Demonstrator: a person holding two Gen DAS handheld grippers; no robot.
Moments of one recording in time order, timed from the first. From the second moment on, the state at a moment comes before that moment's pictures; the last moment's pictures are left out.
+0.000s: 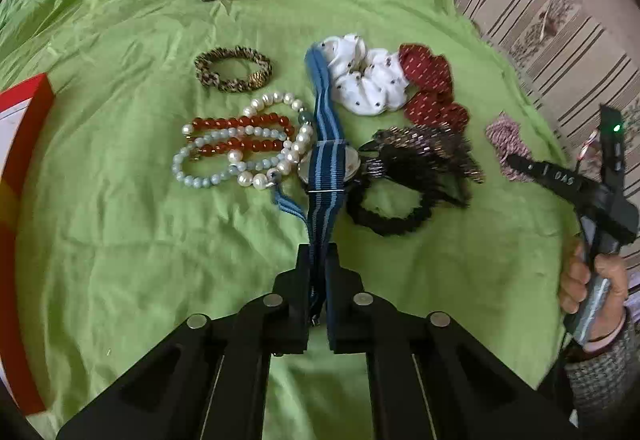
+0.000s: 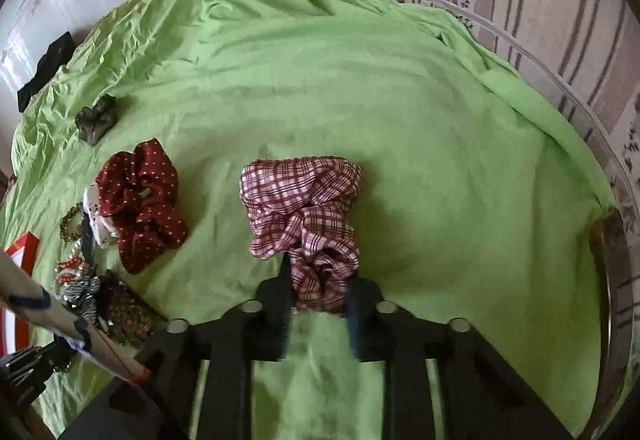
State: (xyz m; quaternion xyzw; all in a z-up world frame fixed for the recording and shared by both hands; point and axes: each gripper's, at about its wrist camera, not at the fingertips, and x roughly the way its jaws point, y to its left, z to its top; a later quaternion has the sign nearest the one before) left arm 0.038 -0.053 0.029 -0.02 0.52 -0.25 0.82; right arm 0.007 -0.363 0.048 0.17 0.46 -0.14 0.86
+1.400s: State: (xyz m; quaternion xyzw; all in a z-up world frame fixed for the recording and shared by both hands) left arm 0.118 0.295 0.110 -0.14 0.38 0.03 0.92; right arm 0.112 0.077 0.108 -0.01 0.49 0.19 0.85
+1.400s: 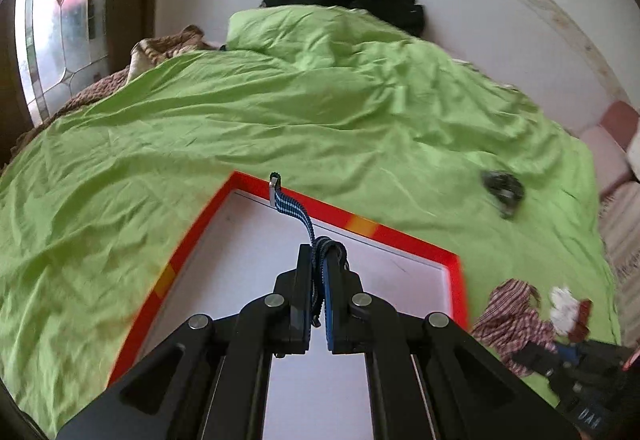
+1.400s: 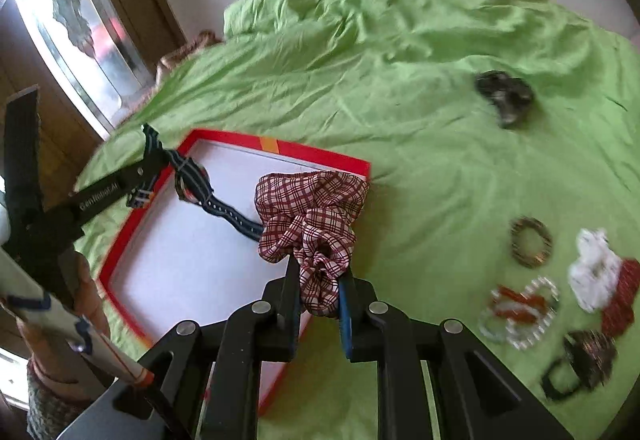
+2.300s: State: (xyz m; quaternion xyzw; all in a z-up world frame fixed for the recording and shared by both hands) left arm 0.118 0.324 0.090 -0.15 0.35 0.08 0.92; right arm 0.142 0.097 0.085 -0.04 0.48 0.15 0.87
